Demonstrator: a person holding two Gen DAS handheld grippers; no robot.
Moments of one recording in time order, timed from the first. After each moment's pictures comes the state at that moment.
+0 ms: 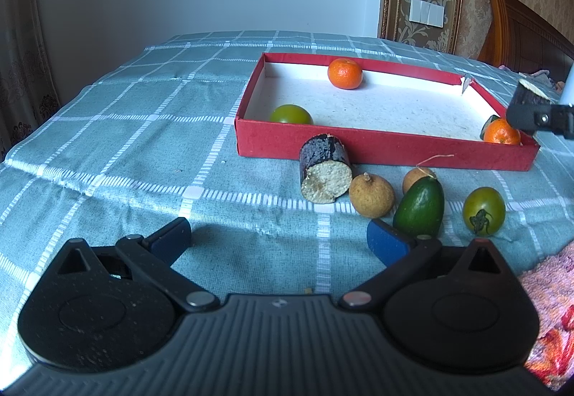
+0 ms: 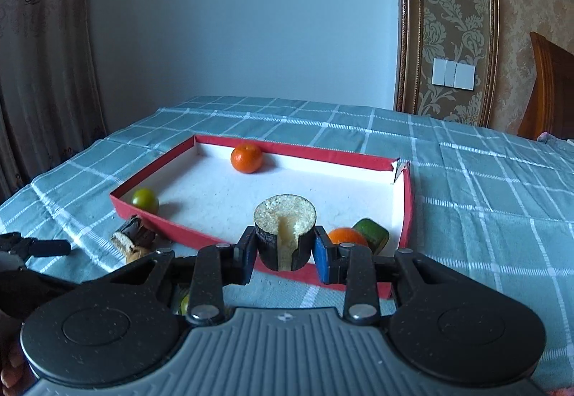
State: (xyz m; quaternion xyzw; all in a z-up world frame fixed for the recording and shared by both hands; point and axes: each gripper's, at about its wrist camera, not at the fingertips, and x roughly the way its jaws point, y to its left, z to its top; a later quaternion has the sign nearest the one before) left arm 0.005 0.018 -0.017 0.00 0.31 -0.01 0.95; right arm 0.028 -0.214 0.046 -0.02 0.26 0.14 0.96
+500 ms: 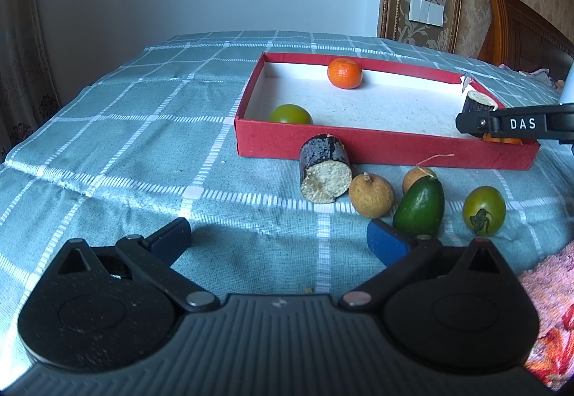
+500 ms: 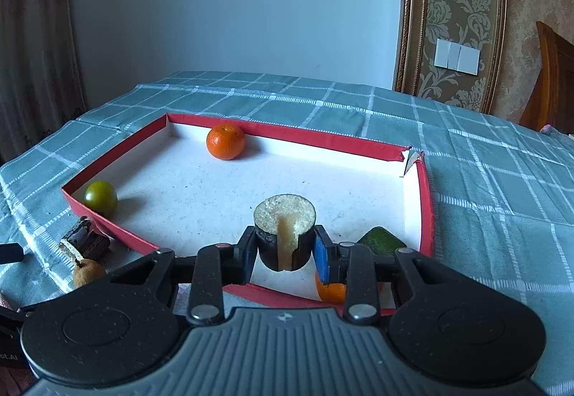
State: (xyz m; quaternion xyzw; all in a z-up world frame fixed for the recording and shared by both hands) left arm 0.006 0.018 -0.017 0.00 0.31 -0.01 0.95; right arm 0.082 -0.196 0.017 -0.04 0.29 0.12 0.95
